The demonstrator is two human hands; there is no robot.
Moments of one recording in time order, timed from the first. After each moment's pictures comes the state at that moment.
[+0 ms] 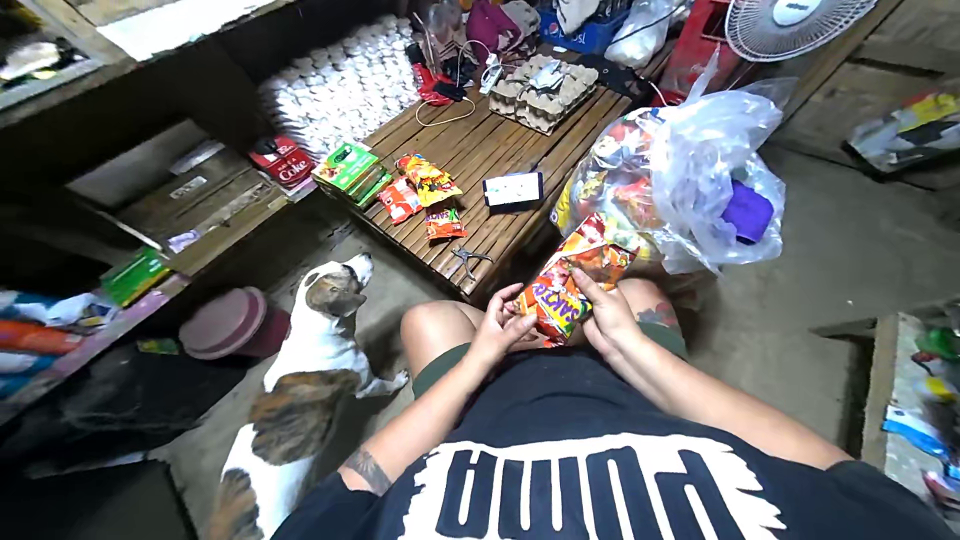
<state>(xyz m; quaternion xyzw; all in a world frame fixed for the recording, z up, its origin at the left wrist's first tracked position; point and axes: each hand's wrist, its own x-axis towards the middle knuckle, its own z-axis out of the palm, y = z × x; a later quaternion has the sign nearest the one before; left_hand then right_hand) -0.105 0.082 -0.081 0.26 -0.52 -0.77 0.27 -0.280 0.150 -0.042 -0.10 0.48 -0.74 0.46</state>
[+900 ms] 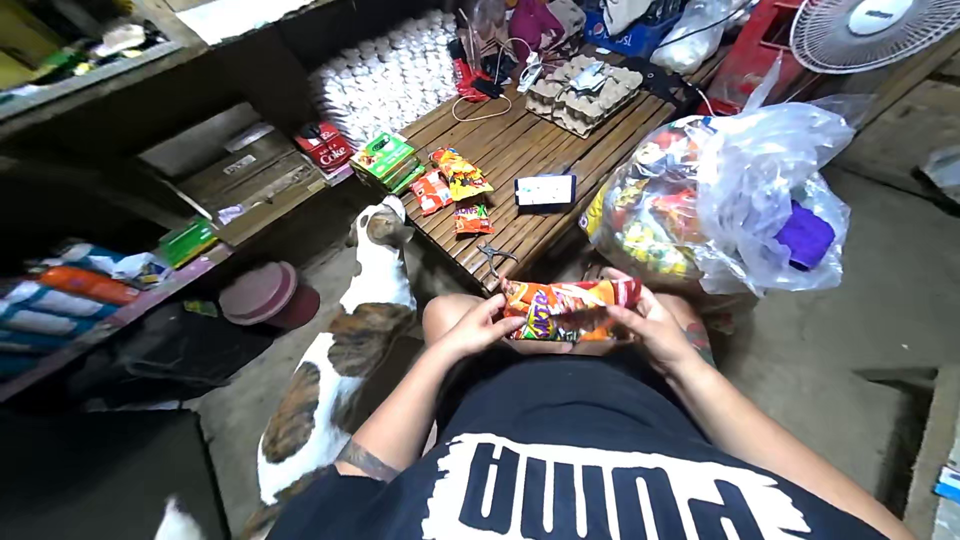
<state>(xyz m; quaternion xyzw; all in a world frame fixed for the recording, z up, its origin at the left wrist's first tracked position) -0.049 0.029 -0.073 0.22 -0.71 -0.65 0.17 -0.317 0.175 -0.055 -0.37 0.55 -0.59 0.47</state>
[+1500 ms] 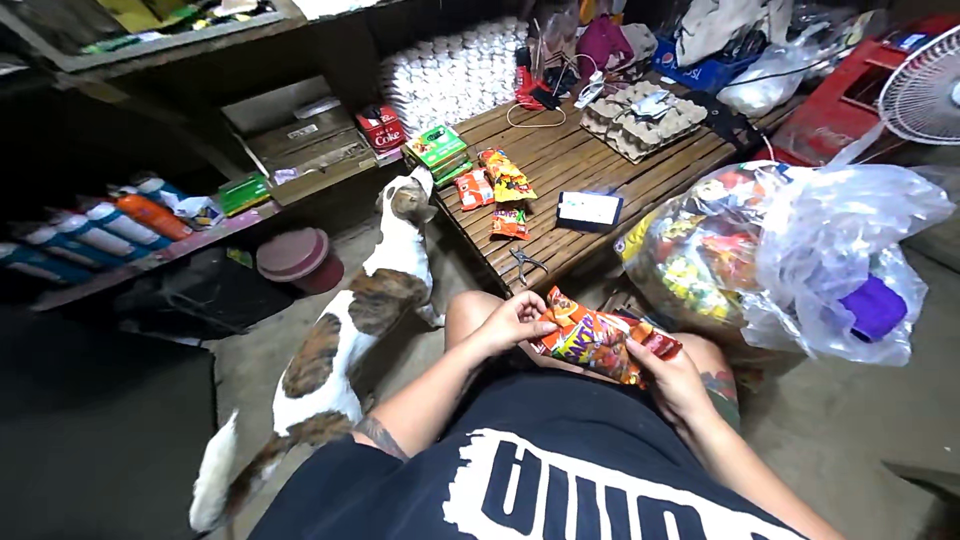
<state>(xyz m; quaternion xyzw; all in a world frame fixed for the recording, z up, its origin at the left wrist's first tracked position) -0.049 0.037 -0.073 0.25 -0.59 -0.72 0.27 -0.292 0.178 -0.070 -0.28 0.59 -0.61 0.45</state>
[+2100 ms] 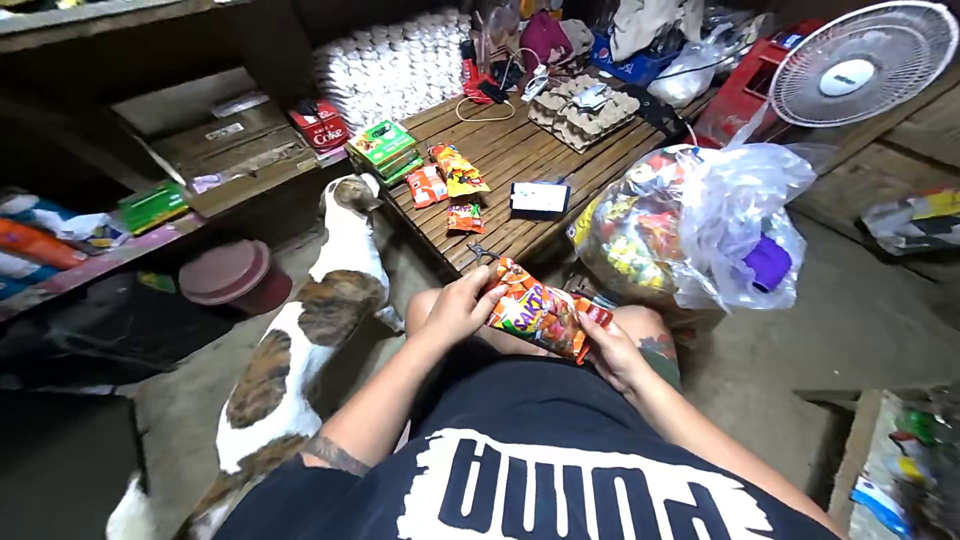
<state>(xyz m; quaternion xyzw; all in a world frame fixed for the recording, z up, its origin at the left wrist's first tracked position) -0.047 0.032 -0.050 0.31 -0.85 -0.32 0.30 -0.292 0.183 -0.064 -0.23 0.55 -0.56 0.57</state>
